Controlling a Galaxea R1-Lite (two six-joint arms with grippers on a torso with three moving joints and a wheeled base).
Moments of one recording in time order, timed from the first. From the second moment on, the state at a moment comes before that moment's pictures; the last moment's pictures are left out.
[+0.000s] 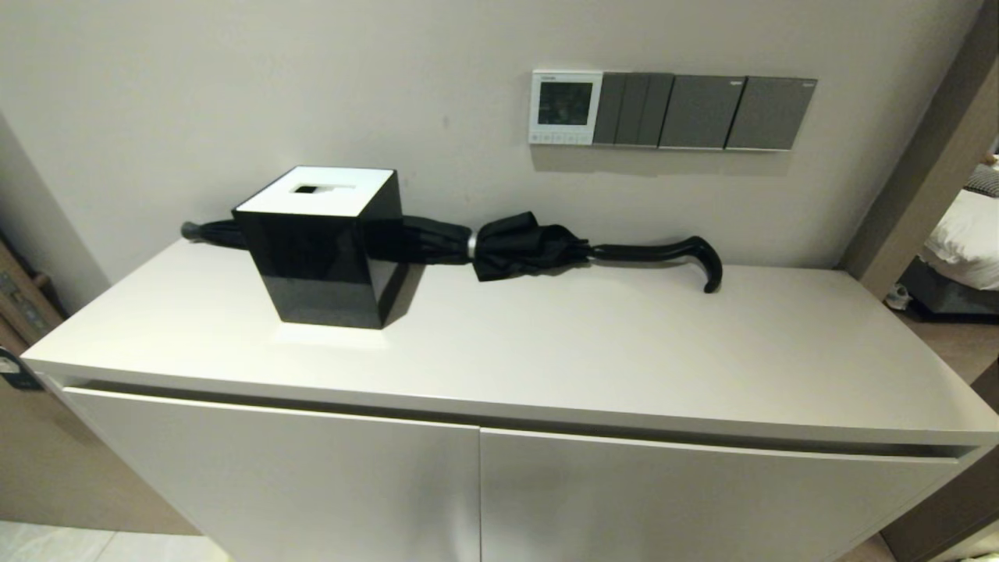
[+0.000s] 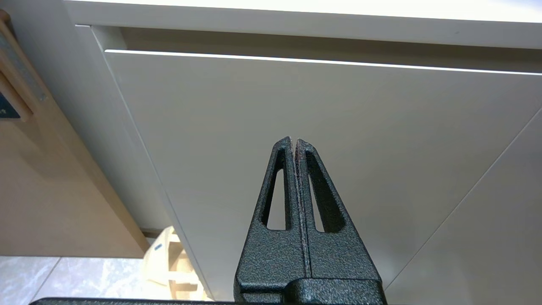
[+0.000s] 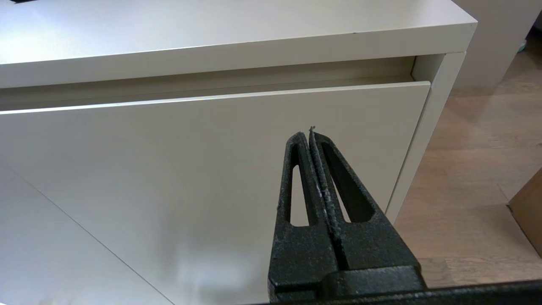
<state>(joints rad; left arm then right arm) 0.00 0.00 0.00 0.01 0.00 0.01 0.01 0.00 0.00 0.01 0.00 0.01</state>
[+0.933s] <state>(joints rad) 0.00 0.00 0.00 0.01 0.00 0.02 0.01 0.00 0.00 0.01 0.00 0.02</state>
